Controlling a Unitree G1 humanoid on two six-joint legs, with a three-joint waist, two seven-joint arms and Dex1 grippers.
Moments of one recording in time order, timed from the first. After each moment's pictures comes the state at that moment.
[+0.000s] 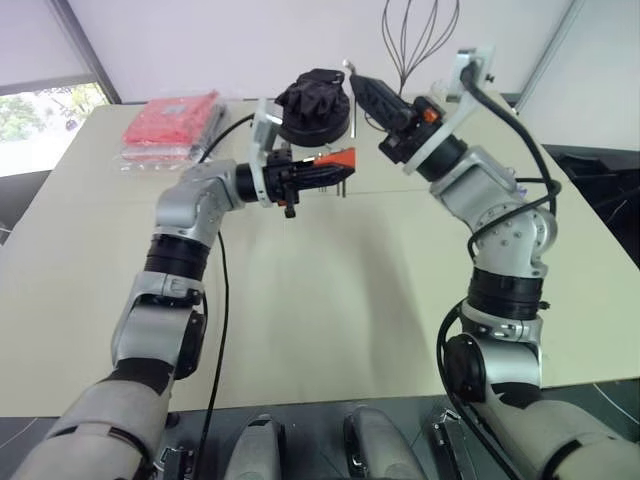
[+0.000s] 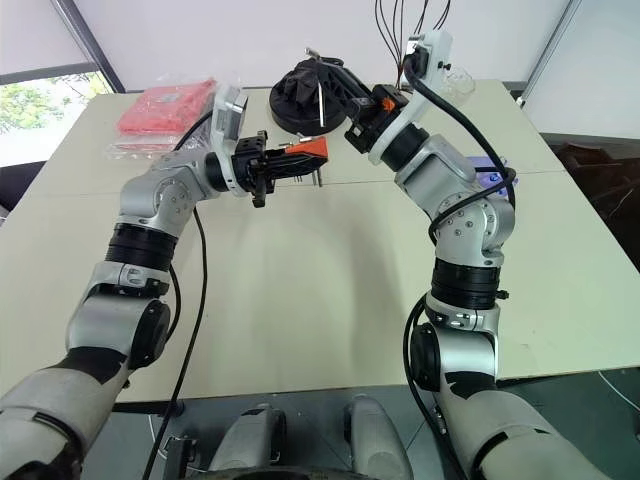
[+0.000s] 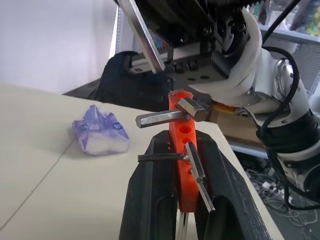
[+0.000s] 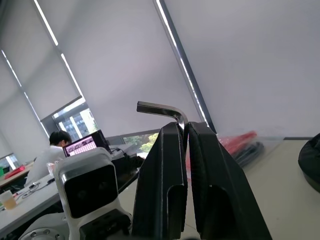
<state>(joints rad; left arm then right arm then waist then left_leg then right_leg) -1.05 0.33 -0.01 0.55 -0.51 0.43 -1.30 -0.90 -0.17 -0.27 -0.08 0.77 0.78 0.40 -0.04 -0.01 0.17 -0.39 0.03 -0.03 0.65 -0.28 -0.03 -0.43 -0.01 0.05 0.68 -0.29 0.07</state>
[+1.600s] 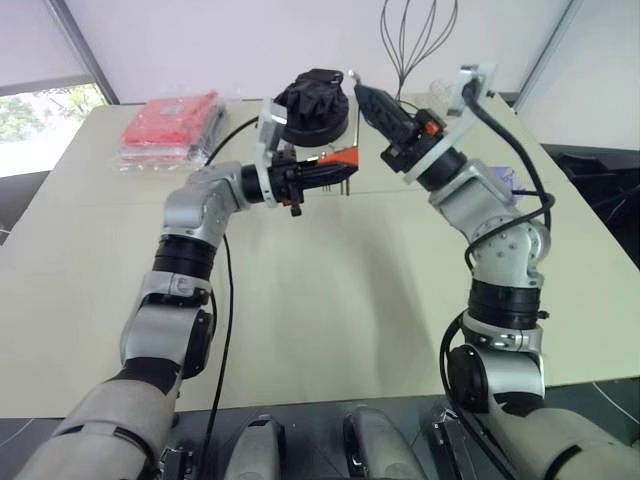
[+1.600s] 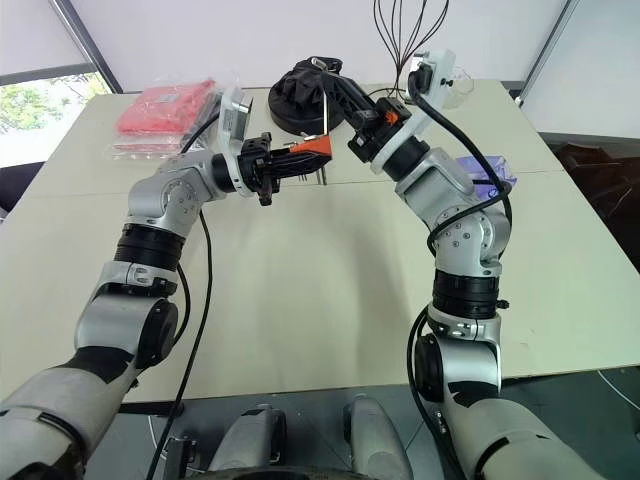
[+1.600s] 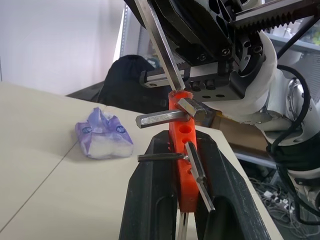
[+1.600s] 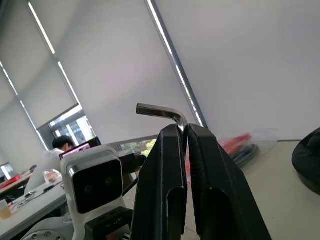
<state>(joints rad) -1.05 0.29 0.02 0.57 -0.49 0.45 -1.28 -0.84 -0.18 -0.24 -0.08 0.81 0.70 0.40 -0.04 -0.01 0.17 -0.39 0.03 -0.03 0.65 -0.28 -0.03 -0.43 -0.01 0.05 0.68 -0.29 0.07</state>
